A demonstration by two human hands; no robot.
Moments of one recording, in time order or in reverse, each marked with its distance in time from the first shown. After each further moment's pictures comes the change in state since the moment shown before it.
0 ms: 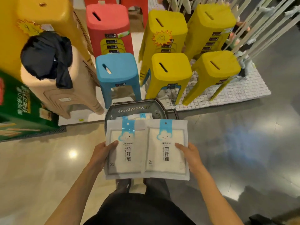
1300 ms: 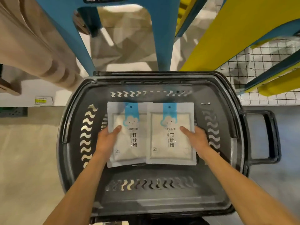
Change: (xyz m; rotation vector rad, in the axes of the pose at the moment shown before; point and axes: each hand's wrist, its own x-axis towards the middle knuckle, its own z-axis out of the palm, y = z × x) left_hand 0.538 -0.169 0.065 0.006 0.265 -0.057; right_hand 0.589 0.212 0.178 -0.308 -0.124 0.053
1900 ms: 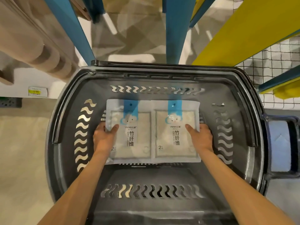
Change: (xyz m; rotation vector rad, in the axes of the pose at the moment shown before) left_hand 0.038 -0.023 0.004 0.345 0.256 0.048; right_hand 0.040 0.017 0.017 -0.350 0.242 -0.067
